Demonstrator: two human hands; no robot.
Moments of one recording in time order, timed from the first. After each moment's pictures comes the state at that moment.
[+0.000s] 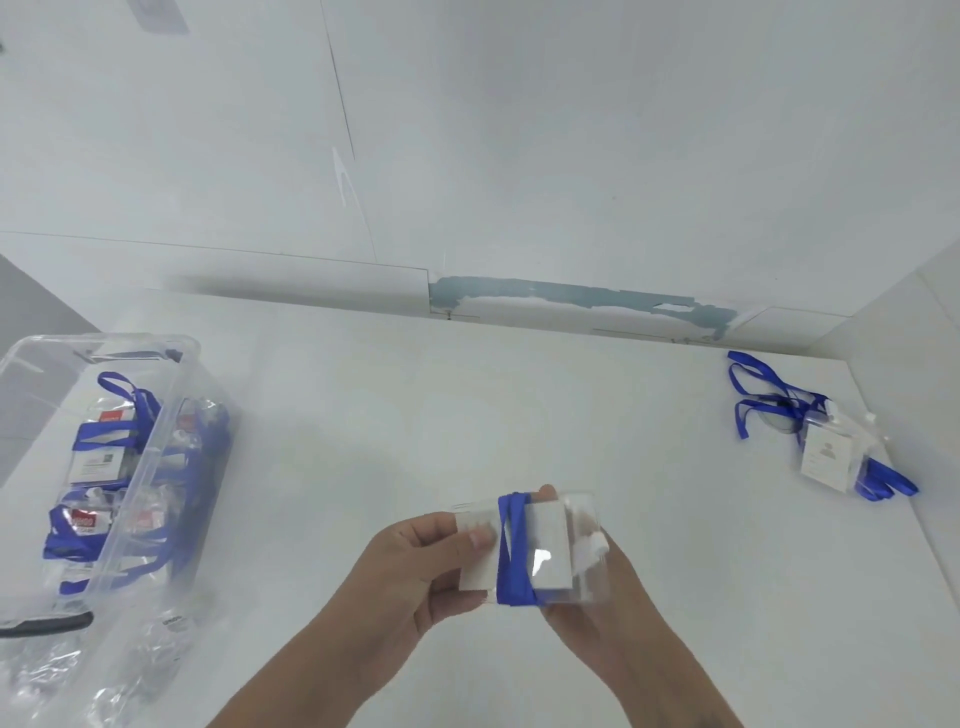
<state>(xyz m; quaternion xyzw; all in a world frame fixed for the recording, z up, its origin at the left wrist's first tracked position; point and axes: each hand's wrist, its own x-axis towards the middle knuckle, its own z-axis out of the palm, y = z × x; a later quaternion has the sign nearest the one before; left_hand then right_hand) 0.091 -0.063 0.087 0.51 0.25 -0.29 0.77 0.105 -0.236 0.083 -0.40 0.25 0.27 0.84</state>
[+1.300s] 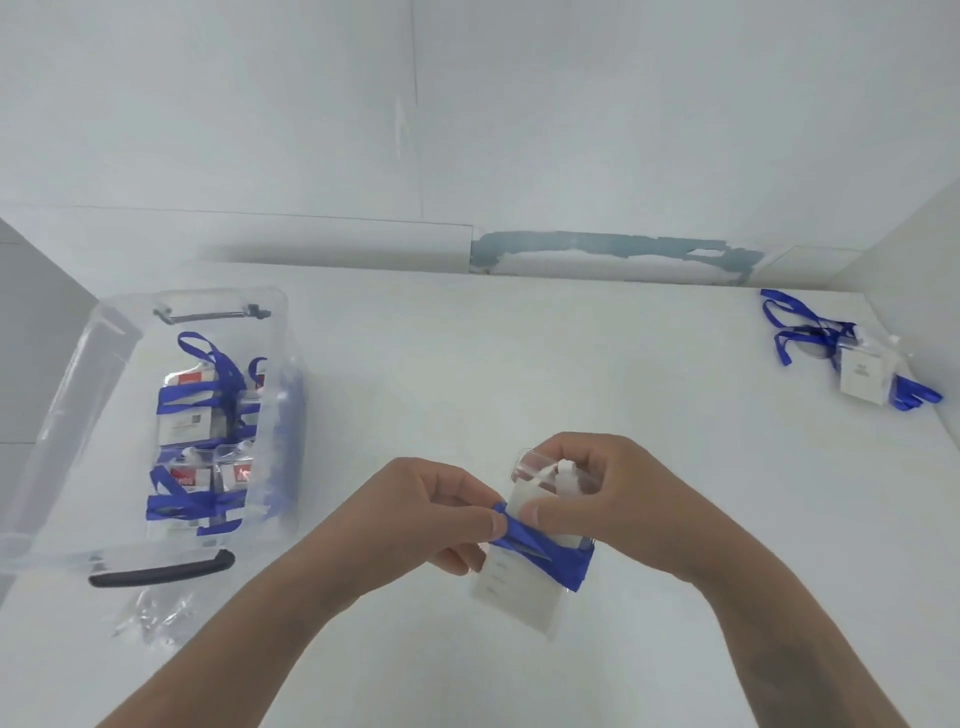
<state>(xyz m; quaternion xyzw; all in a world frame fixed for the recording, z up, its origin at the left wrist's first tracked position) 0.066 0.065 0.109 0.74 0.08 -0.38 0.55 0.074 -0.142 0.120 -0.78 0.01 0.31 0.54</state>
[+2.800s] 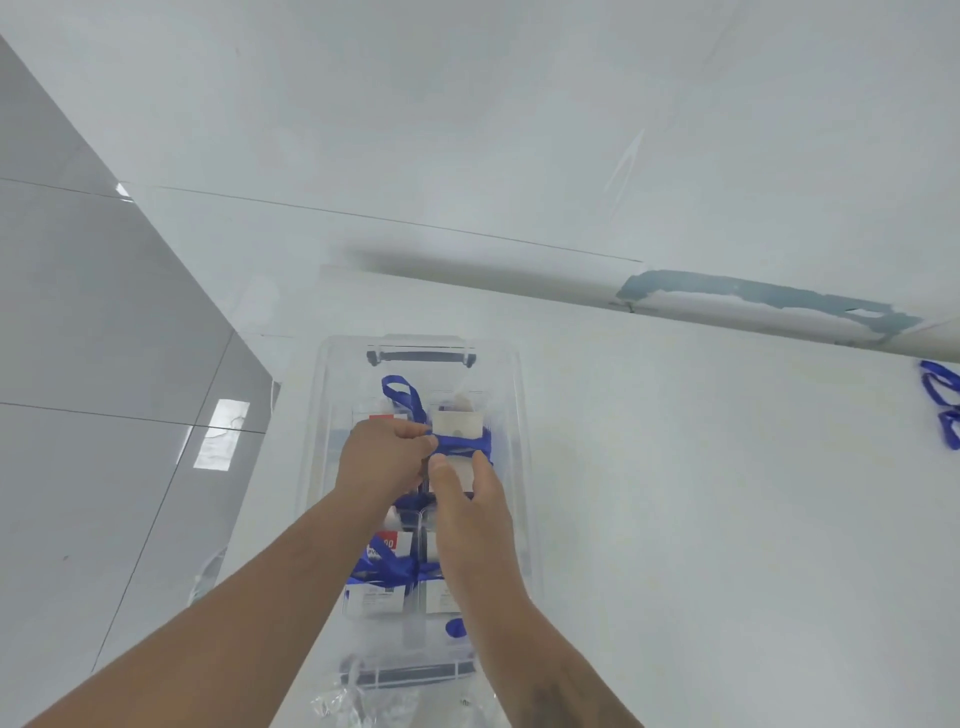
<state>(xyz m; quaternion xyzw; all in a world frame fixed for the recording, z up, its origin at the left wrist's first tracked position) 0.192 0.312 -0.005 0.80 0.30 -0.18 0.48 0.137 0.222 0.040 -0.70 0.27 0.23 0.62</state>
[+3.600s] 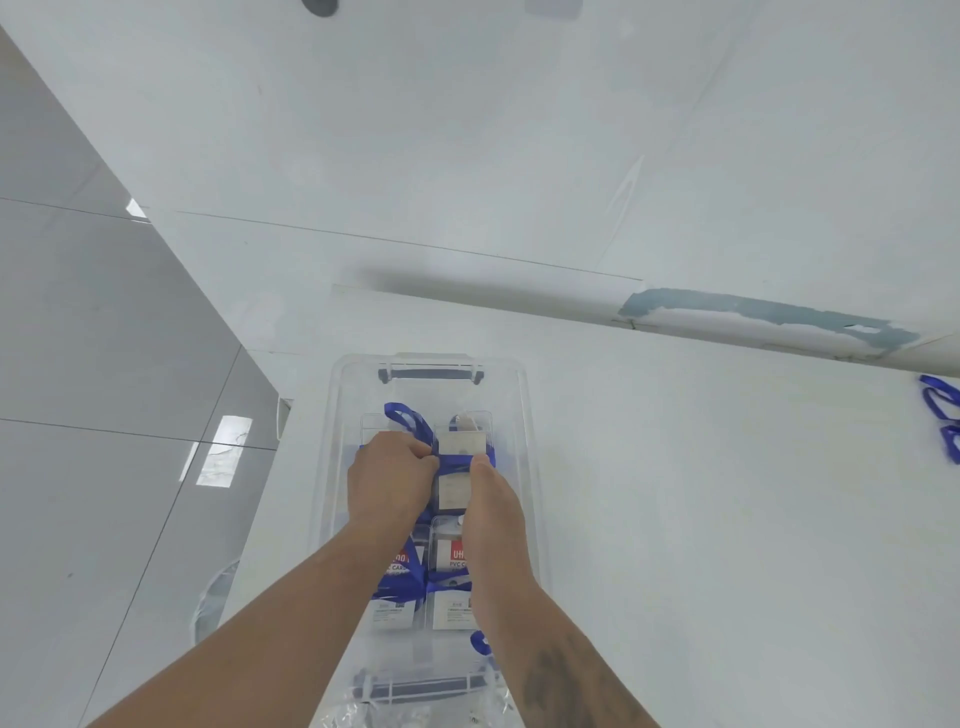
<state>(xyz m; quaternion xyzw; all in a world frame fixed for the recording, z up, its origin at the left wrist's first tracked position) 0.188 0.312 -0.014 0.89 0.25 -0.15 0.35 0.153 0.226 0.010 -0.65 0.36 0.23 0.63</state>
